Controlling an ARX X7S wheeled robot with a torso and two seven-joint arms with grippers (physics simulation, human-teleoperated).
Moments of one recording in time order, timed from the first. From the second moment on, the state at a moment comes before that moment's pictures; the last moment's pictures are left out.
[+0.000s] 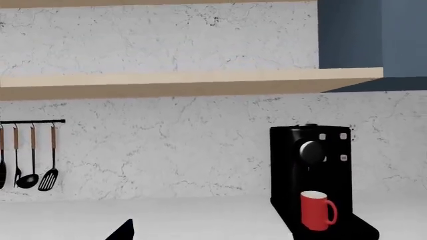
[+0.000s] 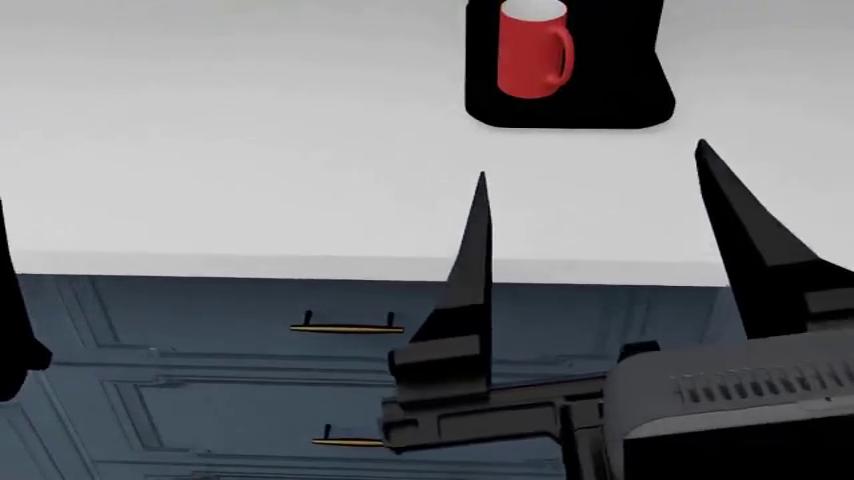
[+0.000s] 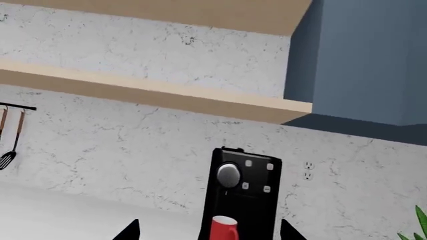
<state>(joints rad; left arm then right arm) -0.83 -0.59 -0.04 1.02 -1.63 -1.09 -1.28 0.80 0.84 -0.48 -1.04 1.11 0.66 1.08</state>
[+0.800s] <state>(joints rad) -0.96 -0.65 -0.06 1.04 -1.89 -1.11 -1.48 1.02 1.08 -0.77 -1.03 1.22 0.38 1.25</state>
